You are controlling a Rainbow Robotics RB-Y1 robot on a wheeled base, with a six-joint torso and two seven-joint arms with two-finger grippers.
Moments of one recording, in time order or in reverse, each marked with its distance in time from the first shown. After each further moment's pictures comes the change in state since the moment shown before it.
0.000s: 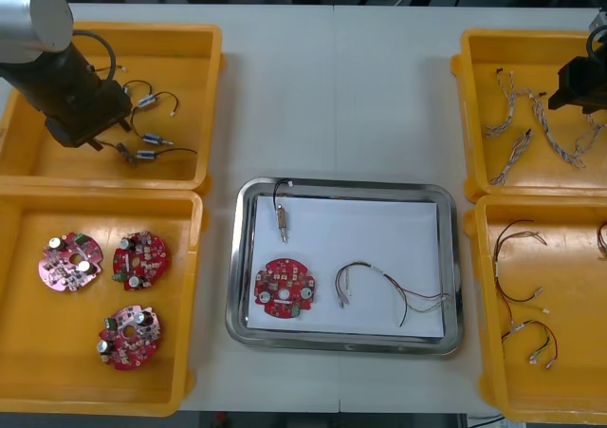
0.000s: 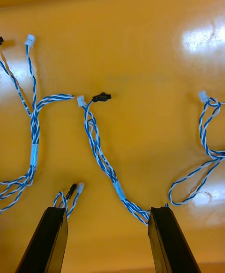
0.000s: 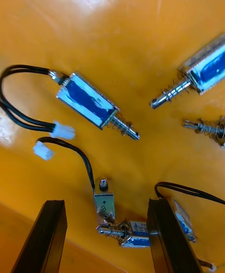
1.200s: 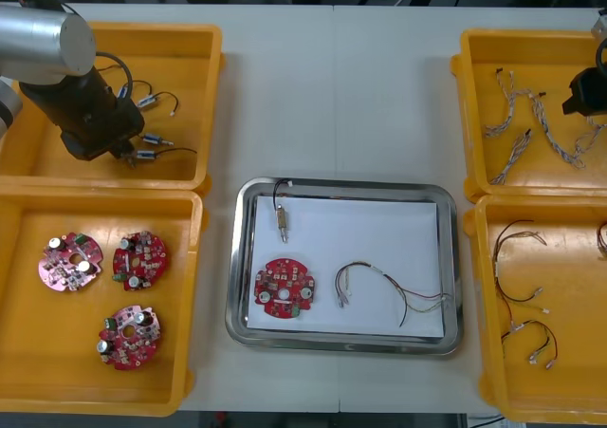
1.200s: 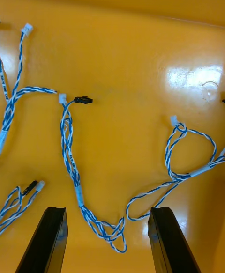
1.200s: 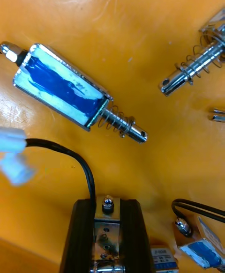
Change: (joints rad) right arm 0.143 -0.019 -0.005 -0.193 -0.011 -0.056 0.209; left arm -0.001 -0.022 -0.084 0.068 0.022 -0.078 -0.031
